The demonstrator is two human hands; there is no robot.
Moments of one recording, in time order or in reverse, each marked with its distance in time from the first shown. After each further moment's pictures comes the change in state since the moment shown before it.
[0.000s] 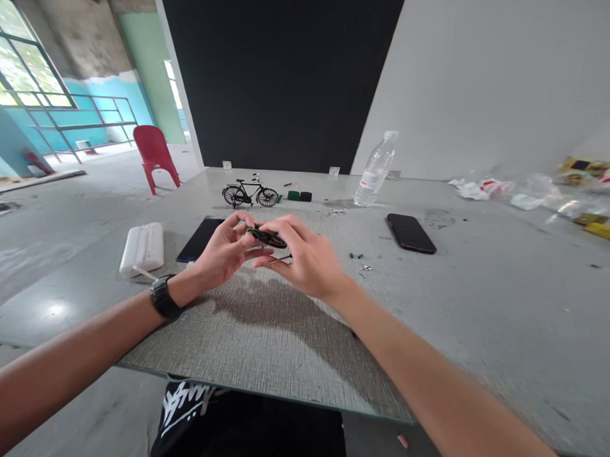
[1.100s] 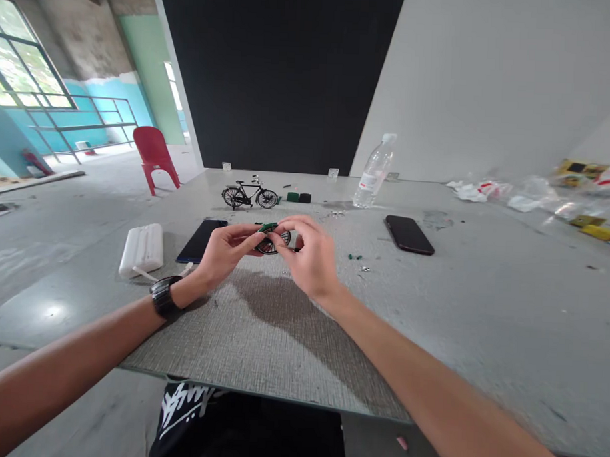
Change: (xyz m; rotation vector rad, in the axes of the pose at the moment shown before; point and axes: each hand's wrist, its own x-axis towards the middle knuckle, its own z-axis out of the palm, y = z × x) left_hand 0.003 -0.006 0.000 0.426 0.187 0.057; right_hand 0.002 -0.001 0.015 0.184 0.279 0.324
